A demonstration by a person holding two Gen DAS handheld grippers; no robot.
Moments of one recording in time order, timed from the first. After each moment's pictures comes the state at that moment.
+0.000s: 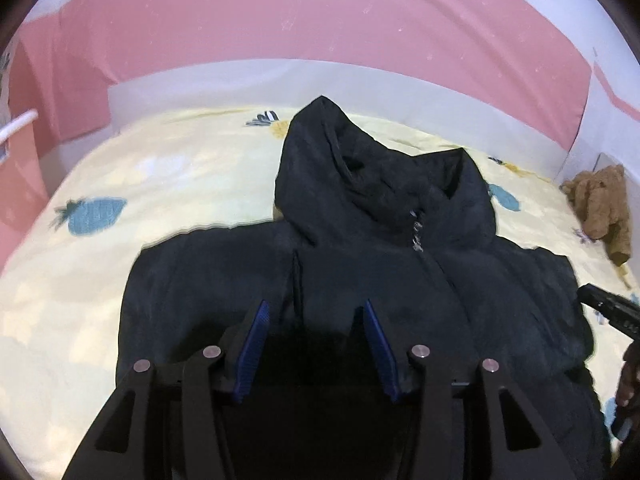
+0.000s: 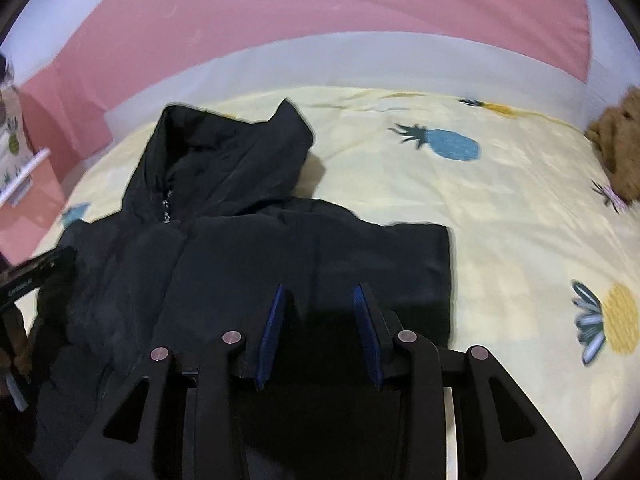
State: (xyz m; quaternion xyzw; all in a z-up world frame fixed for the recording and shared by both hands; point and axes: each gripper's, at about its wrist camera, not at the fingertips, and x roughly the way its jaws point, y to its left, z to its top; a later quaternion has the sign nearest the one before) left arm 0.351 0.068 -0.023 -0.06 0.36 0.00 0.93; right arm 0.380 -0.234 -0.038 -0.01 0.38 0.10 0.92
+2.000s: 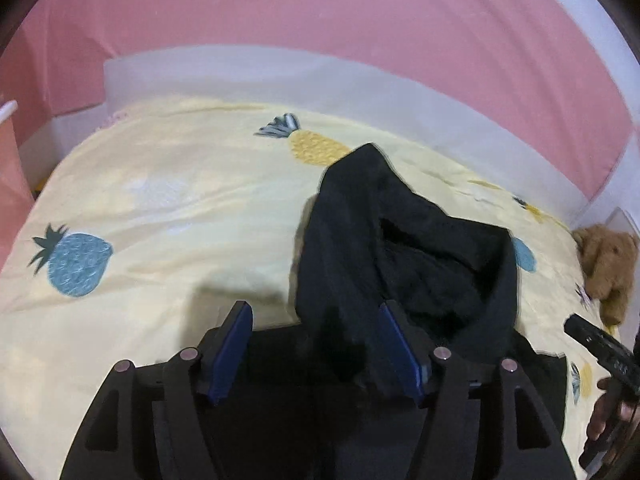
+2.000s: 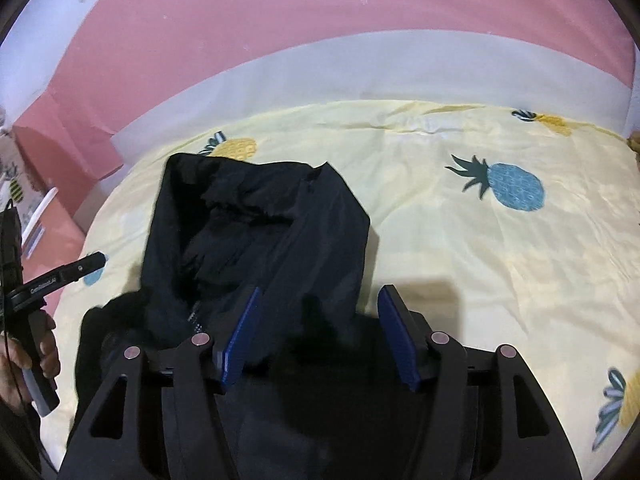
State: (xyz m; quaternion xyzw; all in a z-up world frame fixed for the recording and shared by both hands) left arm 0.479 0.126 0.020 -0.14 0.42 0.01 0.90; right arm 0.500 -0.190 0.009 0.04 0.42 0.14 0.90
